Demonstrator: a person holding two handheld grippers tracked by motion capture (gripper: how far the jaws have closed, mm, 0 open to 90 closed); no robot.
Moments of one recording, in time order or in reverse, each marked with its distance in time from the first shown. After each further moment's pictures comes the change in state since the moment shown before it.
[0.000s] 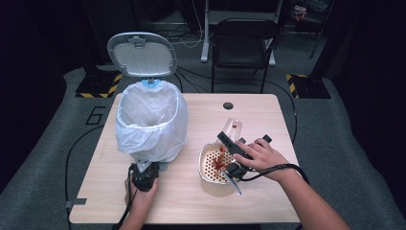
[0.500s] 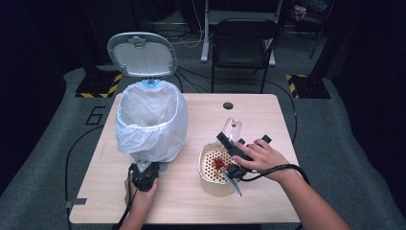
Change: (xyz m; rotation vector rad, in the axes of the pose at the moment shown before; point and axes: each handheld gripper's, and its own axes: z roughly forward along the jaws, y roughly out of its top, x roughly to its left) left arm 0.000 0.000 0.000 0.000 -0.002 0.001; right arm 0.005 0.002 -0.002 0.014 -0.029 -0.008
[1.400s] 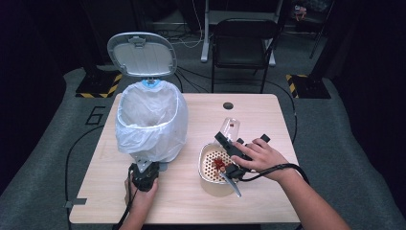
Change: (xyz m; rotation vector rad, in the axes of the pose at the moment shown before) left arm 0.001 0.000 -0.001 0.004 0.010 0.025; right arm -0.008 0.001 0.000 -0.019 -0.009 0.003
